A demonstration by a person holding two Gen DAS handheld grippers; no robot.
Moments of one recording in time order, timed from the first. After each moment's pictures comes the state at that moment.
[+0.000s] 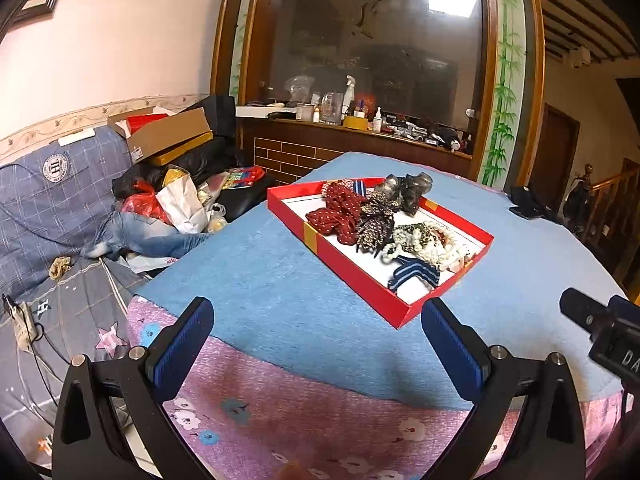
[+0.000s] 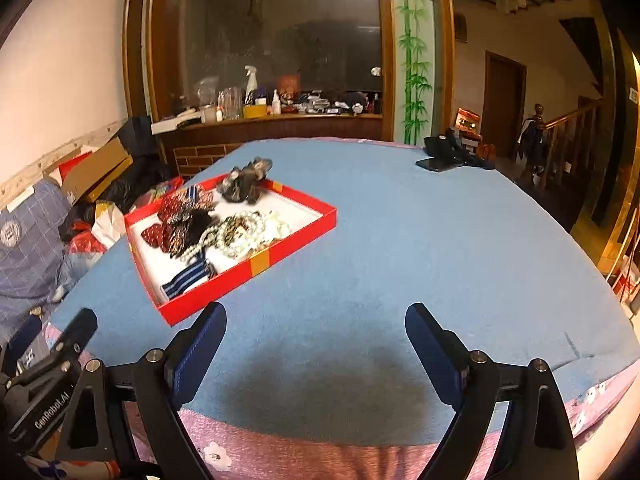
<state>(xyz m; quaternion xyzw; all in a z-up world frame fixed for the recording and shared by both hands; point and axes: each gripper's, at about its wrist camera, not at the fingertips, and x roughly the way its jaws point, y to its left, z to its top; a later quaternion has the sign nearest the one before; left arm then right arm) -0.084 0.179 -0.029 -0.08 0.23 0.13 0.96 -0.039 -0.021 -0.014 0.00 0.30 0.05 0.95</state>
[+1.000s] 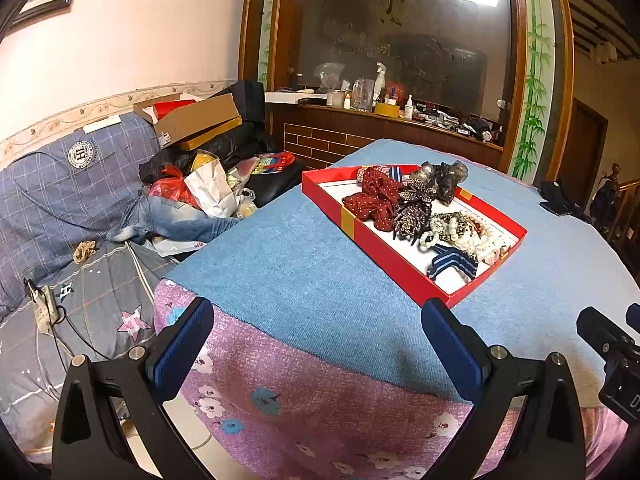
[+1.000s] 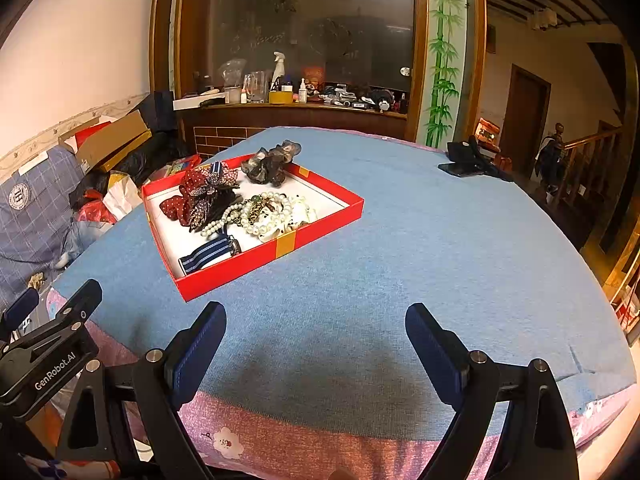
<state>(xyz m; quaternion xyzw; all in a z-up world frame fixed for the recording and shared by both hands) -0.083 0.194 -0.038 -0.09 0.26 0.18 0.94 -0.046 -0.002 -0.021 -0.05 0.31 0.08 0.95</state>
